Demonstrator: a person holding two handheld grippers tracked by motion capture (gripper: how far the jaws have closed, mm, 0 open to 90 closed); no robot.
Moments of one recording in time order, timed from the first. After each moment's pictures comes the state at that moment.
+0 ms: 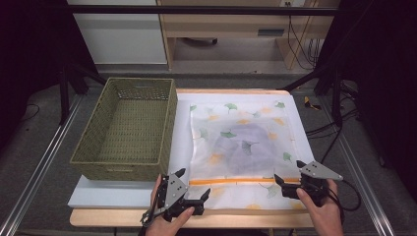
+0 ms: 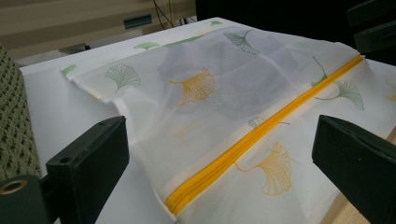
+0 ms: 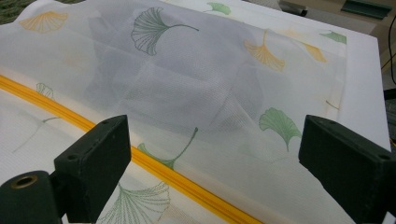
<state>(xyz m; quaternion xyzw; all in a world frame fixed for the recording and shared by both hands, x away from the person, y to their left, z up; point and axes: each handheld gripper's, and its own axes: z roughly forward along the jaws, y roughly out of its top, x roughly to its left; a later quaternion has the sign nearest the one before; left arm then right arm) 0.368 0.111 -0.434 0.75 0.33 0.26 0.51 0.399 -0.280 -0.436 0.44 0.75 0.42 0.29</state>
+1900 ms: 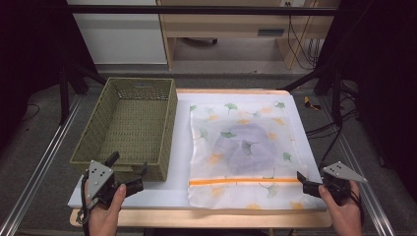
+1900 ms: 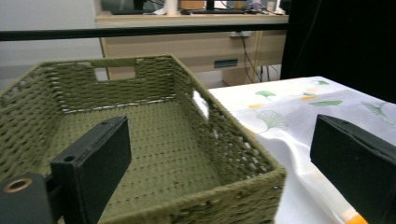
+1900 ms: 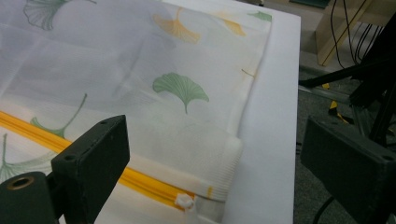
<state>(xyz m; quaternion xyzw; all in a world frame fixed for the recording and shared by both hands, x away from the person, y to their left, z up) 0.374 0.248 -0.392 0.63 0.43 0.37 0.53 0.400 -0.342 -0.449 0.48 0.71 0.39 0.32</state>
